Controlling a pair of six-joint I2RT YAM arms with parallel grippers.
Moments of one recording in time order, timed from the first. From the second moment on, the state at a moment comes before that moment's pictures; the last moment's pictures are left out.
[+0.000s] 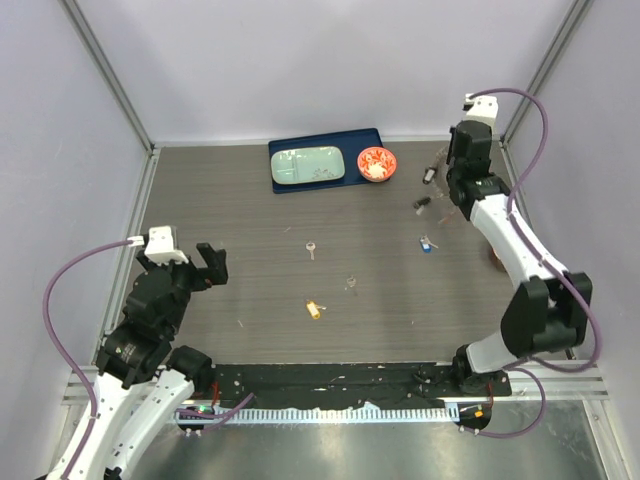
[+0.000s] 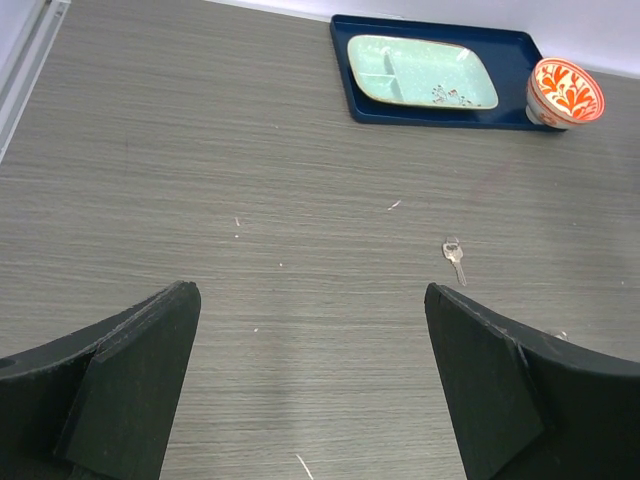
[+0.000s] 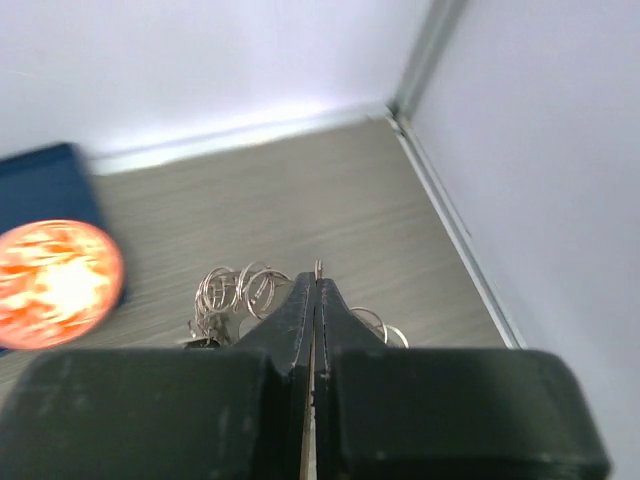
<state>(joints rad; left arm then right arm) -0.43 0.37 0.70 -0.56 -0.37 -0.29 0.11 1.53 1.28 -0.04 0.54 0.02</state>
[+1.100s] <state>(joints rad) -0.43 0.63 0.77 -0.24 0.57 -0.16 0.62 0.91 0.83 -0.11 -0.56 0.06</state>
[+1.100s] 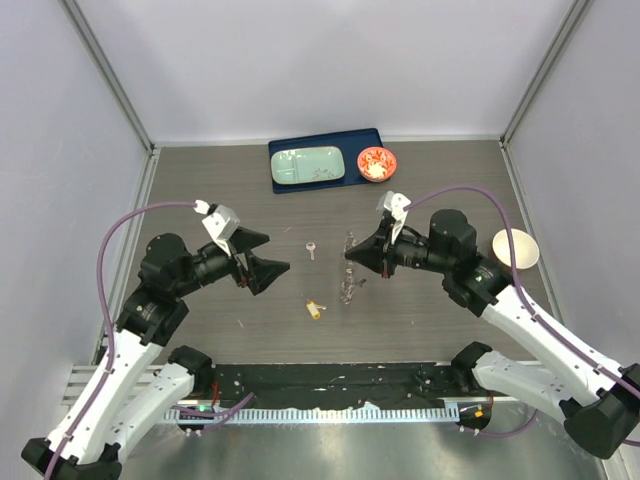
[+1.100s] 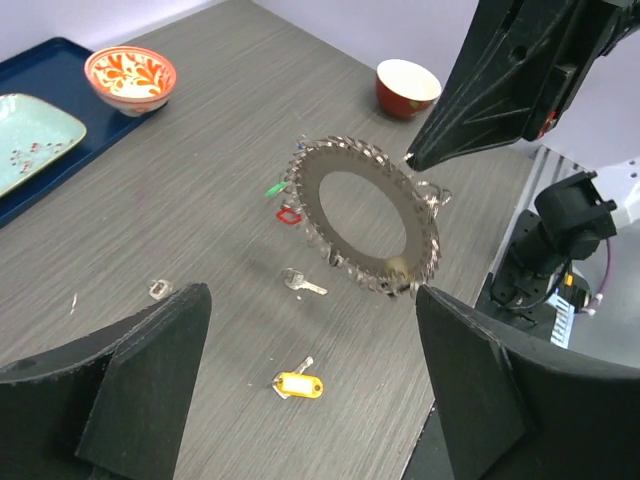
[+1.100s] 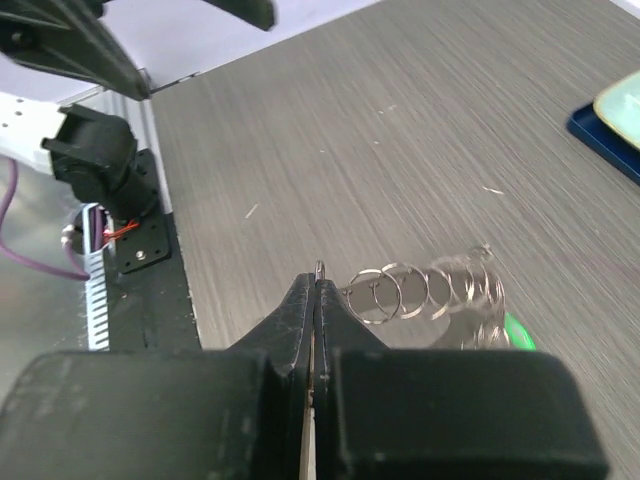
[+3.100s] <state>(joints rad) -0.50 0.91 0.81 -0.15 0.97 0.09 0.79 1.20 1.01 -0.10 -0.77 -0.16</state>
